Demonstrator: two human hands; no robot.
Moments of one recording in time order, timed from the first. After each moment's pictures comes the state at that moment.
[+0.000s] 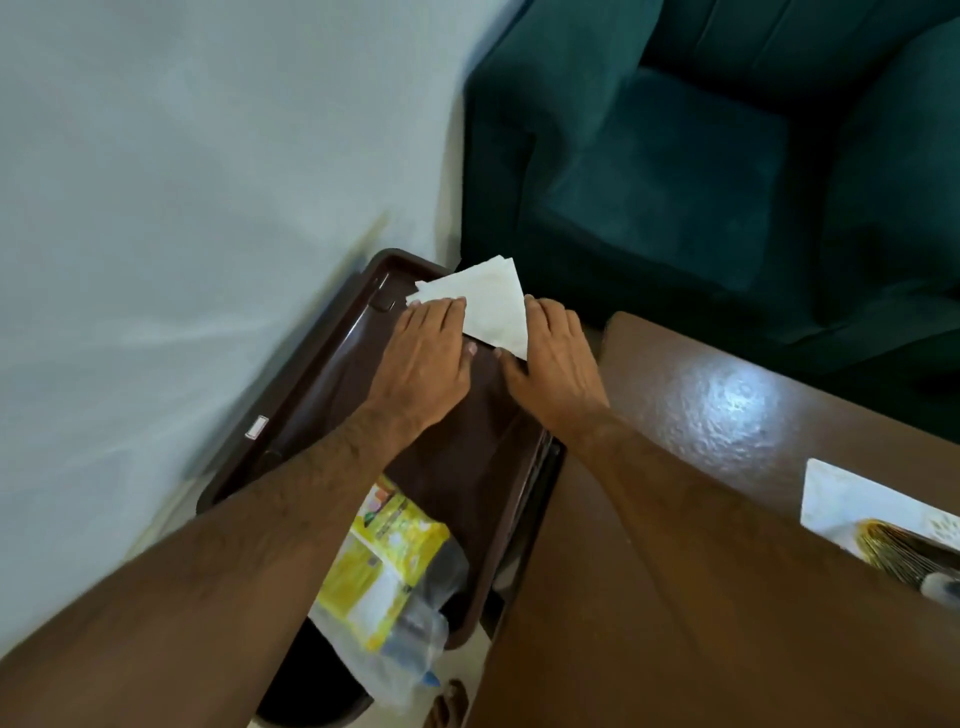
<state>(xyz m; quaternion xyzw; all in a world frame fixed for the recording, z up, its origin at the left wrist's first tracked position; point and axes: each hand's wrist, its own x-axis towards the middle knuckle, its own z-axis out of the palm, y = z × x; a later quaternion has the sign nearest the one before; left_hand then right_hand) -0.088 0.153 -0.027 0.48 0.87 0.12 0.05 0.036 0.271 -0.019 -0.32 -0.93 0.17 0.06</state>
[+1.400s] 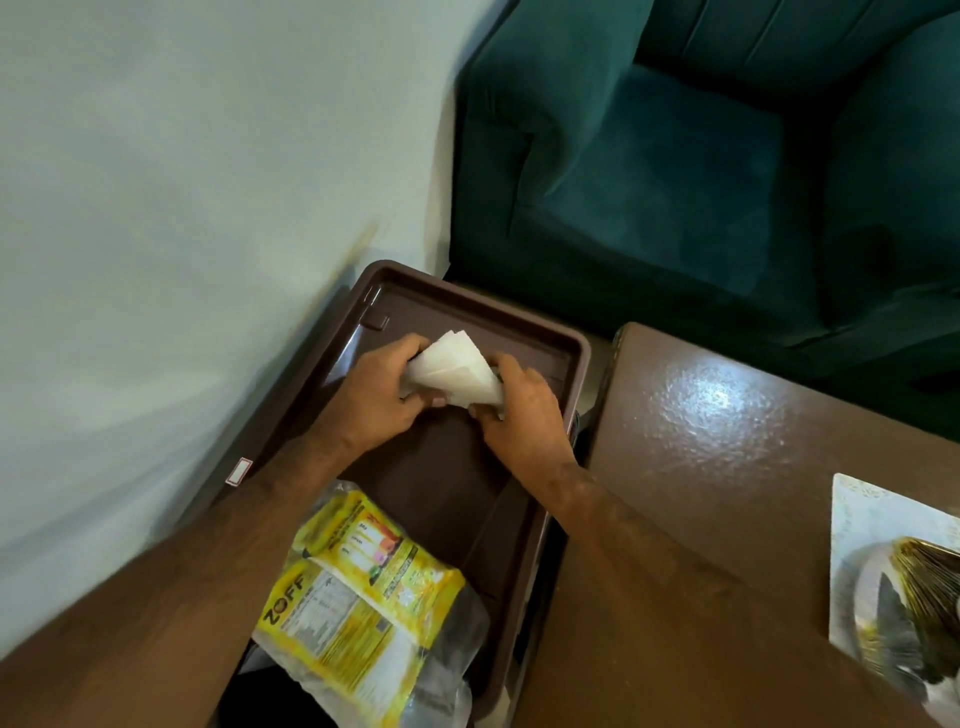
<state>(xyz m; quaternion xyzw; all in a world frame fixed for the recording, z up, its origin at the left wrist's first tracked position) -0.148 0.118 -0.061 0.47 0.78 0.34 0.22 0.014 0.231 -0.059 -0.35 -0.87 0.35 0.05</state>
